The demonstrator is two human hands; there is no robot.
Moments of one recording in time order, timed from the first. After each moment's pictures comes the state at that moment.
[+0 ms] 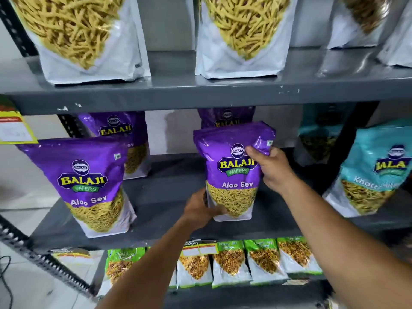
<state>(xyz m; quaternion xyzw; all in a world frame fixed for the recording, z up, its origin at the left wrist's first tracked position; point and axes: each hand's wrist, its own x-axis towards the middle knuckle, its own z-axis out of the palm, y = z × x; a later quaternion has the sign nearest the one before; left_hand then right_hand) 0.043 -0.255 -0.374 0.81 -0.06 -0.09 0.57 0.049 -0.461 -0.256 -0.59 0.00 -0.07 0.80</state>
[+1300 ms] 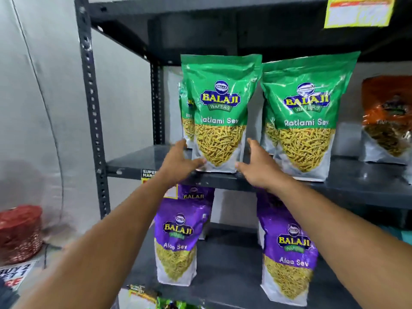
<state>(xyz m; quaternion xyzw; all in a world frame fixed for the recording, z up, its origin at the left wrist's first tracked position) -0.020 -0.064 -0.042 0.84 -0.07 0.28 0.46 -0.037 -0.282 -0.020 -0.90 -0.16 -0.19 0.37</state>
